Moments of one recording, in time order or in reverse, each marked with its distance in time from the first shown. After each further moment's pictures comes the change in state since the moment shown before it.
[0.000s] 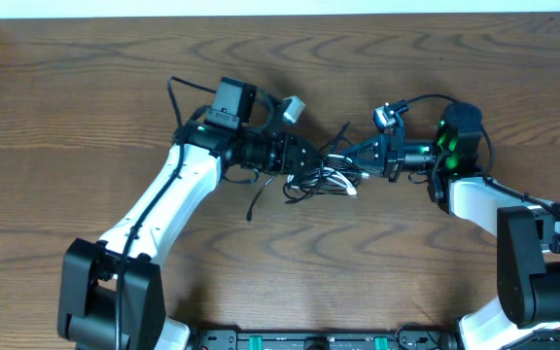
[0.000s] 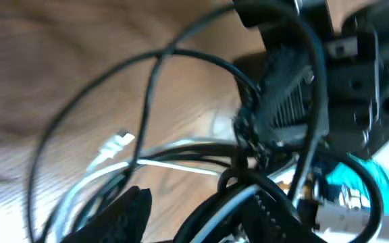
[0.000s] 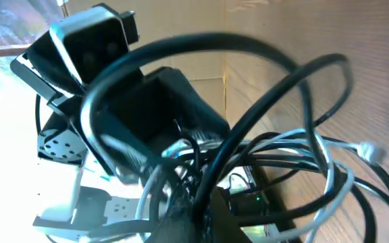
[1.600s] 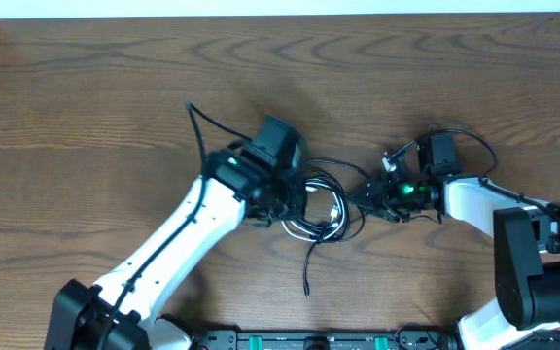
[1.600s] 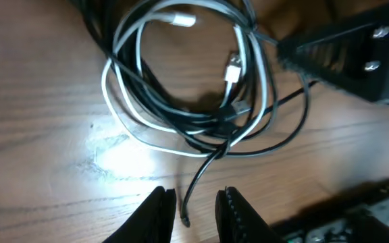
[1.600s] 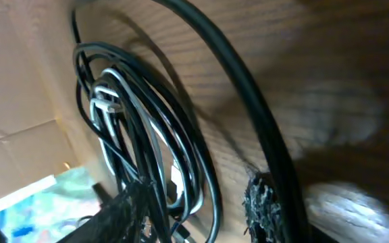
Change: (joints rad) left arm -0.266 -0.143 -0.039 -0.356 -0.628 -0.256; right arm 0.034 0.000 -0.002 -0.971 0.612 -0.817
